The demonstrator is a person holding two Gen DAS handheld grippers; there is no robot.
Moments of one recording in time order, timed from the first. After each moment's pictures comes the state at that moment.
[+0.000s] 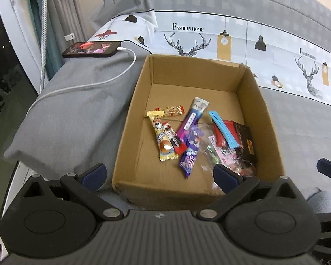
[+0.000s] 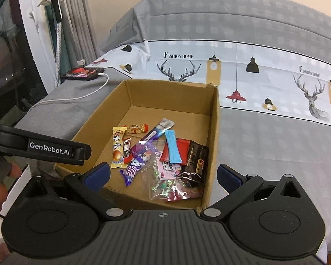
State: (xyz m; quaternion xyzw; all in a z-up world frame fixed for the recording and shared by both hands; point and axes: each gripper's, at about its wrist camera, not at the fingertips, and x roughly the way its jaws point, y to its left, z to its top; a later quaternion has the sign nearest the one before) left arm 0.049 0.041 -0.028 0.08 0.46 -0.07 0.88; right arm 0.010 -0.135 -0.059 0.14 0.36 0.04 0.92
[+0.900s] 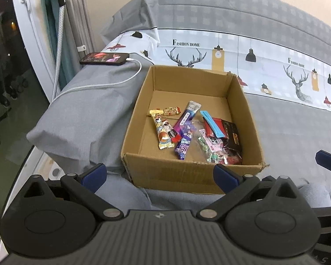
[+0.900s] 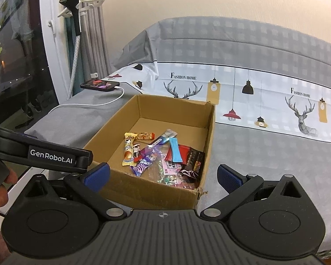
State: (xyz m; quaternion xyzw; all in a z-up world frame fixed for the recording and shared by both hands) left arm -0.041 0.051 0.002 0.07 0.42 -0.06 0.90; right arm -0.071 -0.128 -0.023 0.11 0.31 0.04 0.94
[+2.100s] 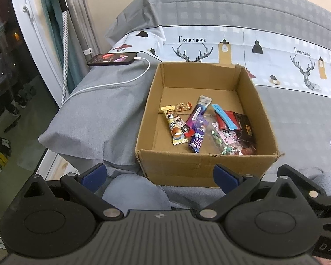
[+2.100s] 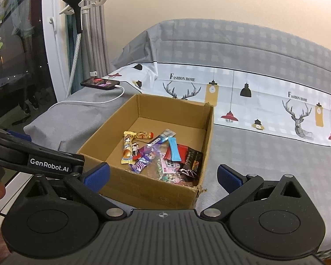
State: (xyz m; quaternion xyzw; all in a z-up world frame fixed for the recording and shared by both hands) left arm -0.043 0.059 -0.004 0.12 0.41 -0.05 0.90; right arm -0.075 -0.114 -0.021 0.10 0.31 0.03 0.95
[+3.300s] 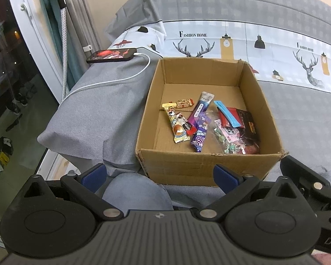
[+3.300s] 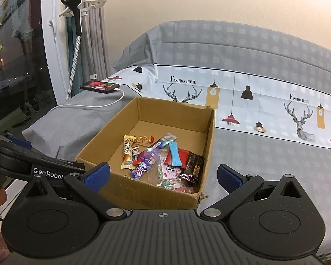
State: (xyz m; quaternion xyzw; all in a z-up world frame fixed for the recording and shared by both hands) left arm -0.034 0.055 -0.010 0.13 0.42 -0.04 0.90; right arm -0.066 -0.115 -0.020 0.10 0.30 0.03 0.95
